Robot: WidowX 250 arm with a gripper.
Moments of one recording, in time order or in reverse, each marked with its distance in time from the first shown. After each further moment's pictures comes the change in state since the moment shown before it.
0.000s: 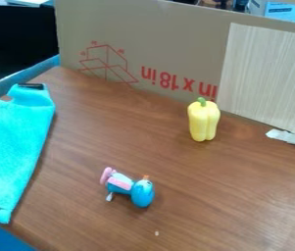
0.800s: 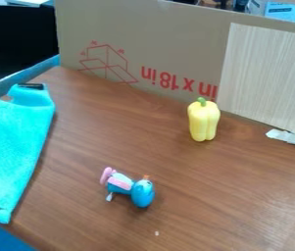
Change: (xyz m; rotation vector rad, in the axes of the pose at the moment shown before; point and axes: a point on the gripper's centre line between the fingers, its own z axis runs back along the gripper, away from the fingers) arm 0.017 0.010 -0.050 -0.145 0.009 0.067
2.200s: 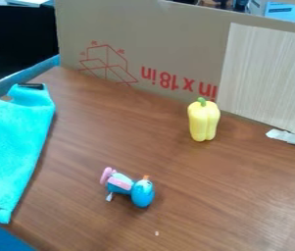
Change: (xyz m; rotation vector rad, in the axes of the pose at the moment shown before) arm -0.005 0.028 -0.031 -0.025 0.017 0.044
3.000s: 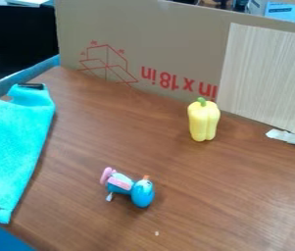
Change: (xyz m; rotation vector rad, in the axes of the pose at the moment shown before) arm 0.002 -0.008 -0.015 0.015 0.038 0.006
